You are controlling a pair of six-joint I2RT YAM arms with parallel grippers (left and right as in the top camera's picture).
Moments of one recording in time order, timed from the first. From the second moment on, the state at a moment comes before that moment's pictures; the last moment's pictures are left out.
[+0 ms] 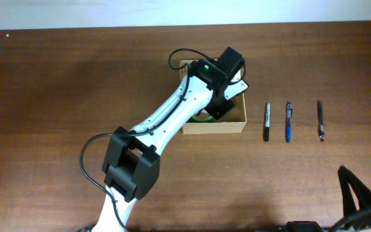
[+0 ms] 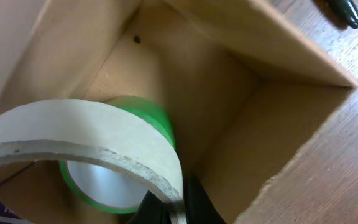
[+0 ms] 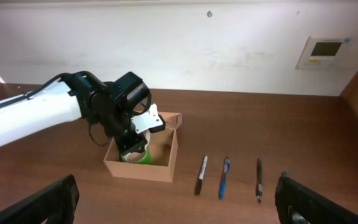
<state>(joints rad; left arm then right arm) -0.68 2.20 2.03 -1.16 0.06 0.25 -0.02 0.97 2.28 -1.69 -0.16 -0.01</state>
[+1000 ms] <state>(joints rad) -0.66 2.20 1.92 -1.13 0.12 0.26 -0.02 0.96 2.28 -1.69 -0.16 -0.01</state>
